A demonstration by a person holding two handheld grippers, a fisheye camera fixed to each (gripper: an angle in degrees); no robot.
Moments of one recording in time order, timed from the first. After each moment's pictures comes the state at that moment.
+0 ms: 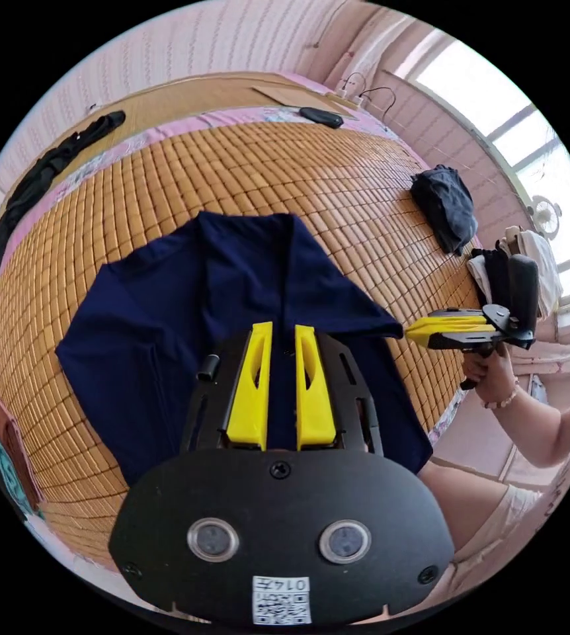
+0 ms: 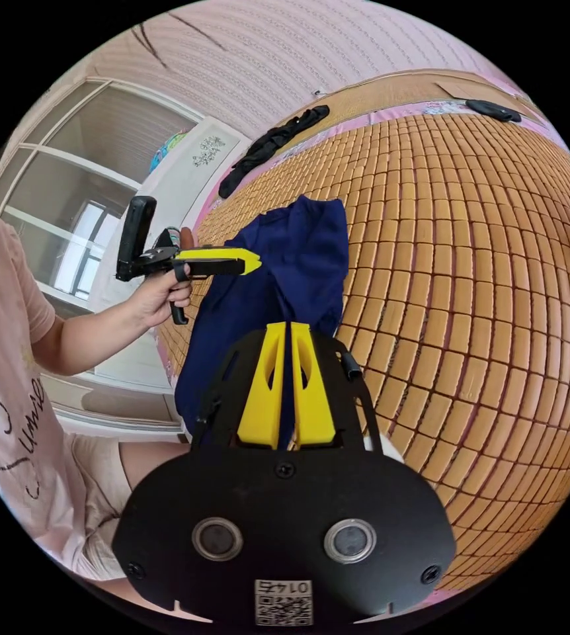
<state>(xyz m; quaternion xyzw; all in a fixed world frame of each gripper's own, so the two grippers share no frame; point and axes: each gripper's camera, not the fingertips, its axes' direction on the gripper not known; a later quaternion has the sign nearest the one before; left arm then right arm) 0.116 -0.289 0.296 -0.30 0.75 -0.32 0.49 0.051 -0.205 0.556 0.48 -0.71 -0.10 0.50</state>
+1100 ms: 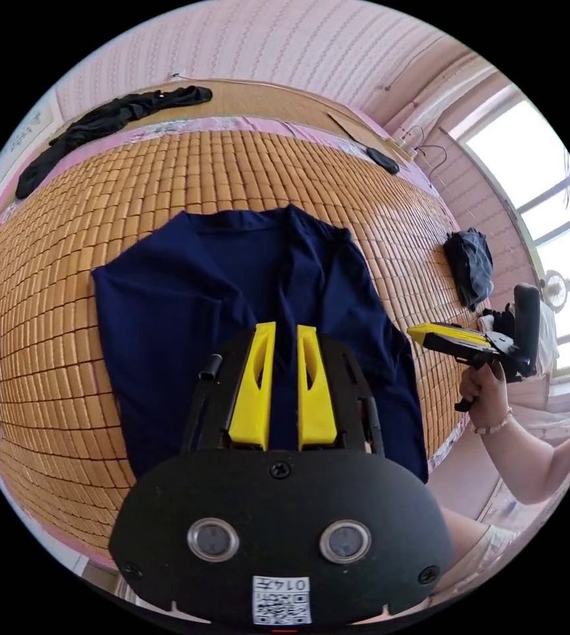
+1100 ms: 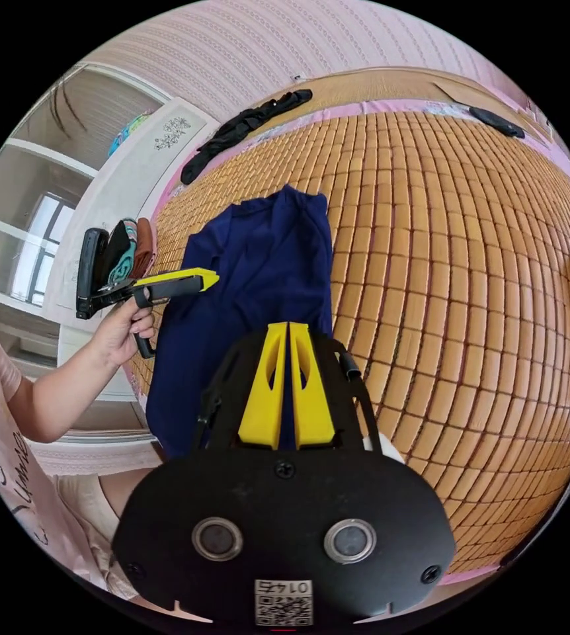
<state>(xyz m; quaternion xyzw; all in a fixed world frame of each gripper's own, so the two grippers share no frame) 0.089 -0.125 0.271 -0.37 0.70 -0.42 0.45 0.033 -0.201 0.506 0.46 -0.67 -0.06 0.58</state>
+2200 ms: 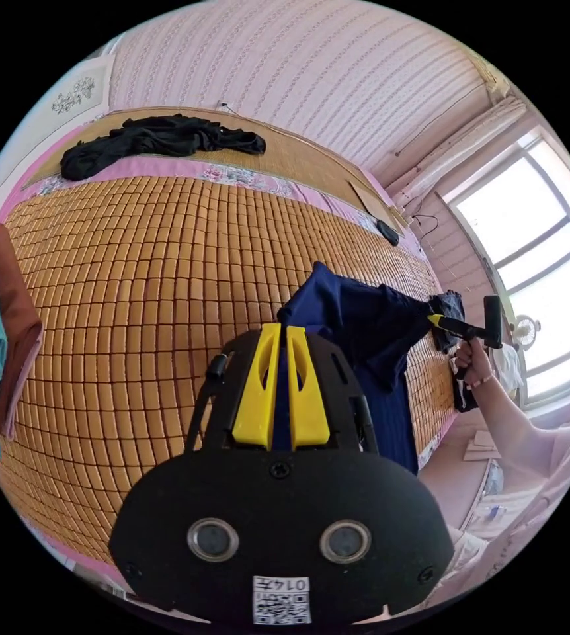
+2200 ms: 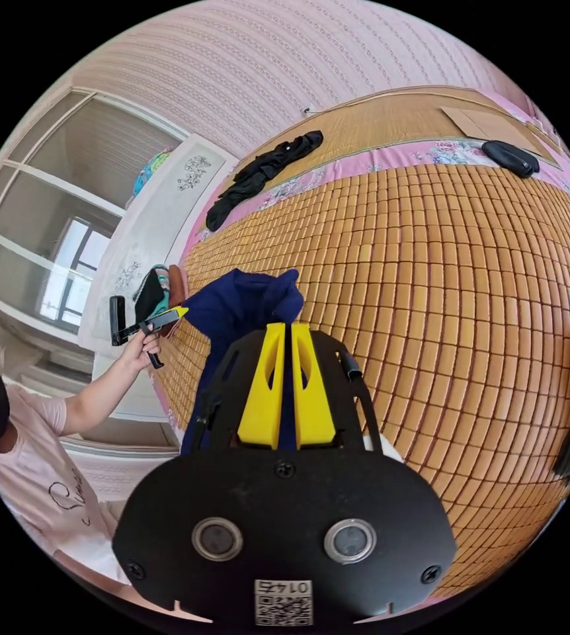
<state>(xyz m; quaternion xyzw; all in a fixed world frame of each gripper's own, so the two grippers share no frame) -0.058 0.145 0.294 -0.34 0.65 -0.53 0.42 0.085 -0.222 0.517 0.48 -0.71 -0.06 0.51</state>
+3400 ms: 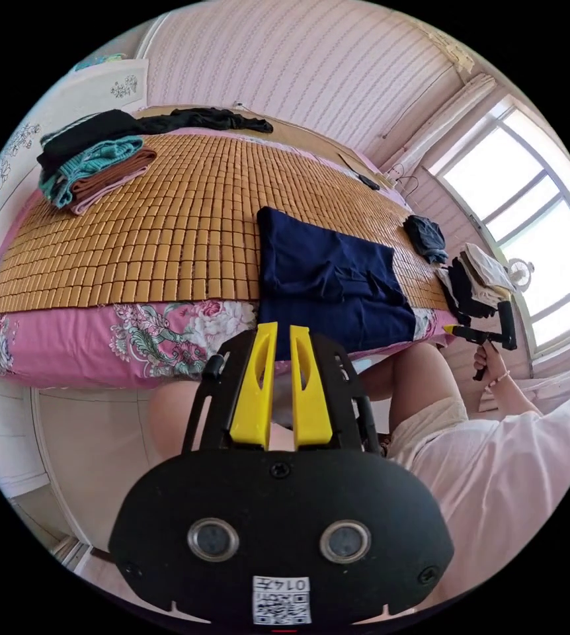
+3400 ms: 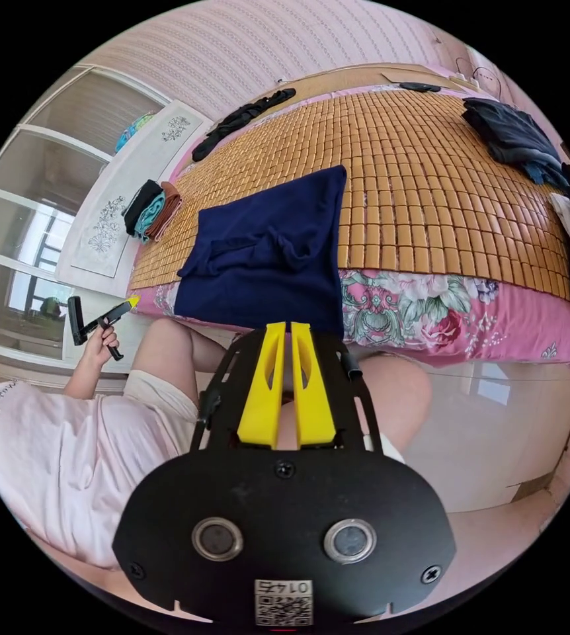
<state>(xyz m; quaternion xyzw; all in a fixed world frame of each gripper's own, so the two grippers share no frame) -0.313 0.277 -0.153 -0.36 0.63 -0.52 0.45 -0.222 0.082 0.704 0.43 -0.68 -0.02 0.59</state>
